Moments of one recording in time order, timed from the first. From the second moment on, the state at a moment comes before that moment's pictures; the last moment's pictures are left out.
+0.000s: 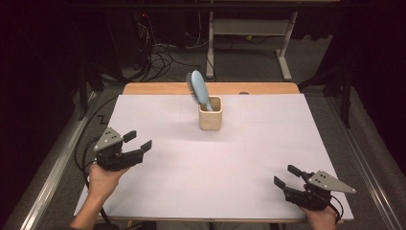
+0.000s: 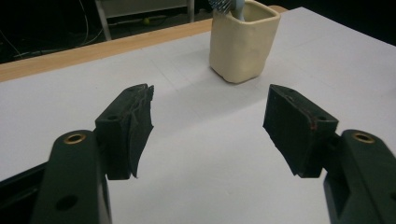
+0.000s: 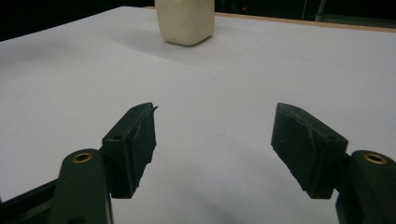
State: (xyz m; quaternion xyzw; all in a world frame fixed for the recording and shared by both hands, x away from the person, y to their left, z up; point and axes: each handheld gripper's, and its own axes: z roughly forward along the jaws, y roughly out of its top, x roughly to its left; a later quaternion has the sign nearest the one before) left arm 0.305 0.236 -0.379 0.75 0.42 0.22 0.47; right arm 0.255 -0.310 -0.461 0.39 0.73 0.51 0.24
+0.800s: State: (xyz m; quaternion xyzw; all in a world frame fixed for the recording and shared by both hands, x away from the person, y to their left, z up) left arm 0.297 0.242 -0.402 0.75 0.42 0.21 0.47; right arm 0.255 -0.310 -0.461 0.39 0.73 0.51 0.24
